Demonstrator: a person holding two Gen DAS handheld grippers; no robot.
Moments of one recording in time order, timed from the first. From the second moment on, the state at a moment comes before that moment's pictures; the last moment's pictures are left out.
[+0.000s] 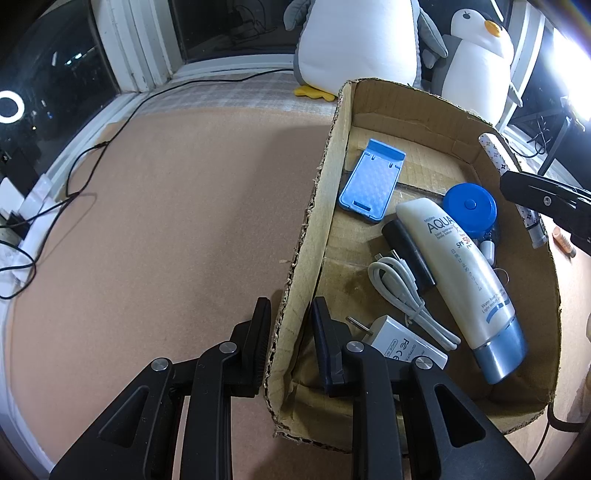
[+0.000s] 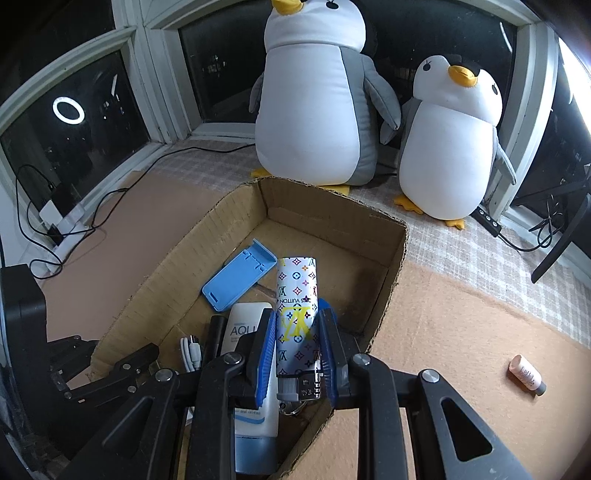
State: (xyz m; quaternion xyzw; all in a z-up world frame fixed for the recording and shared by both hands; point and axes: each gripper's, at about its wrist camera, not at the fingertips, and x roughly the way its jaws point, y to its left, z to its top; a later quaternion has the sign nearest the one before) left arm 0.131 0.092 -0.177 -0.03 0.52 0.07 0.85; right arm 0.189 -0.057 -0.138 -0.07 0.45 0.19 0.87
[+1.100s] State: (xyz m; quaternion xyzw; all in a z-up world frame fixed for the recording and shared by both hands) left arm 0.130 0.092 -0.177 -0.03 0.52 0.07 0.85; right arm 0.194 -0.061 -0.139 -0.07 0.45 0.19 0.87
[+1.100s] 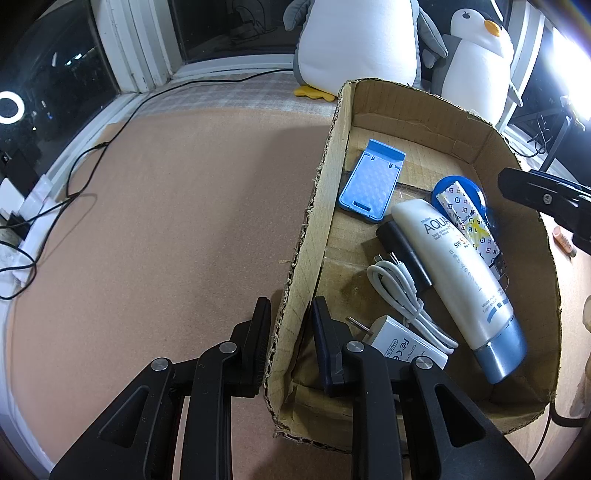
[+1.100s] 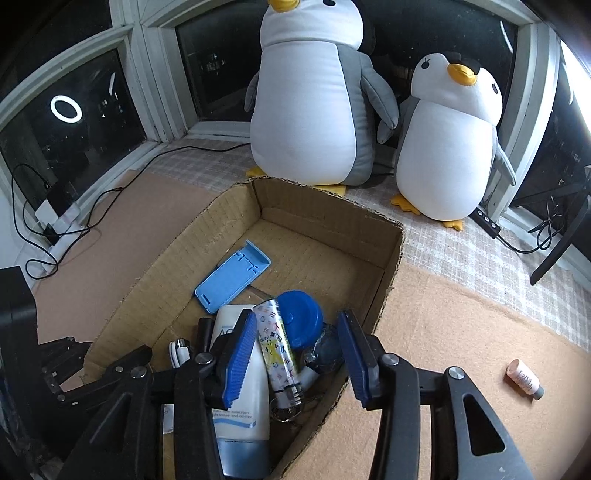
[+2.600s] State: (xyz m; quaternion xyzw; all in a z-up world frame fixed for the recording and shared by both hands) left arm 0.129 0.088 -0.177 -0.01 0.53 0.07 0.85; right arm 0.203 -0.288 -0.170 -0.04 0.49 0.08 0.86
